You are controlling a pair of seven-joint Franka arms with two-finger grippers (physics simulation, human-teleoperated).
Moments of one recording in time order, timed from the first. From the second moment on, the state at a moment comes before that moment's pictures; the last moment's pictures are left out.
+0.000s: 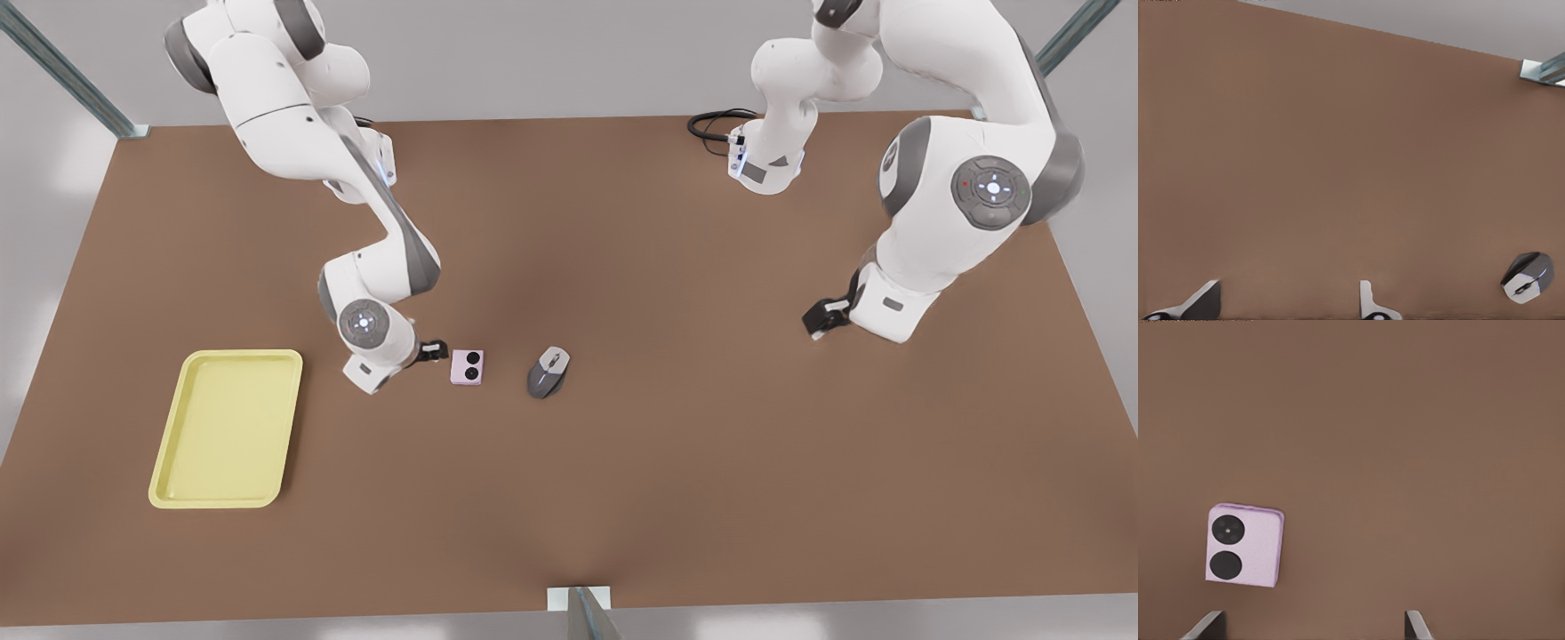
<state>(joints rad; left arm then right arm) -0.16 0.22 -0.08 -1.34 0.06 1.53 -0.43 0.23 0.42 0.17 -1.86 -0.05 2.09 0.34</state>
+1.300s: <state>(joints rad) -0.11 0.26 -0.13 -1.42 0.10 1.54 0.00 0.36 0.61 0.15 -1.90 -0.02 2.40 0.60</state>
